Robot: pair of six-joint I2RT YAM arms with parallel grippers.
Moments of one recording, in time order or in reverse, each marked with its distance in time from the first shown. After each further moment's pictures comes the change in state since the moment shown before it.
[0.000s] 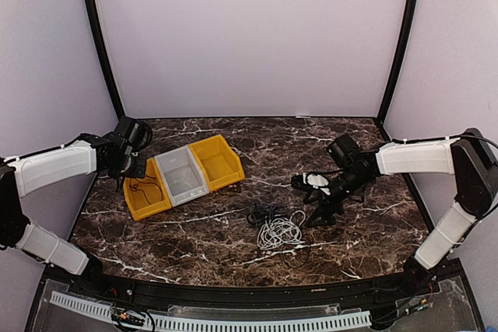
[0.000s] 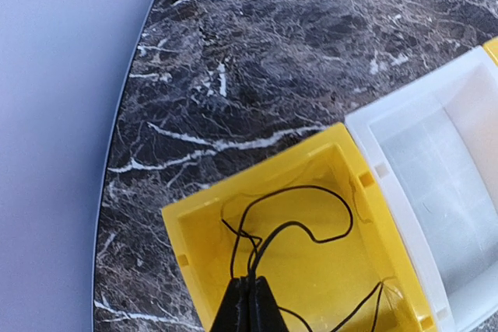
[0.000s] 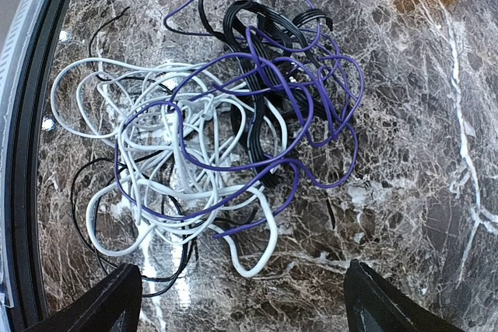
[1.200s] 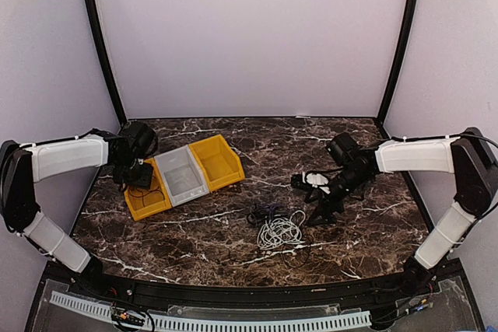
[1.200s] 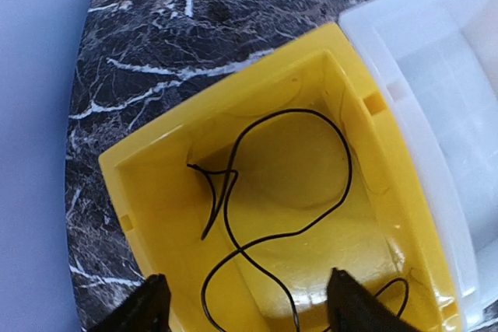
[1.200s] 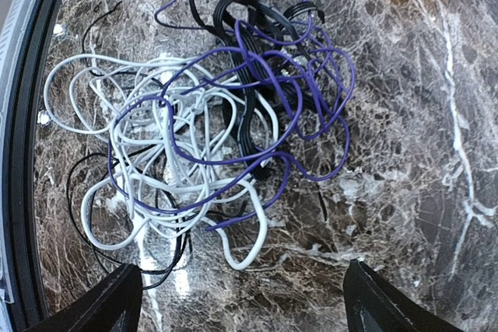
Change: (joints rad) left arm -0.003 0.130 0.049 -0.161 0.107 -0.070; right arm 0.003 0.015 0.019 -0.029 0.030 -0.001
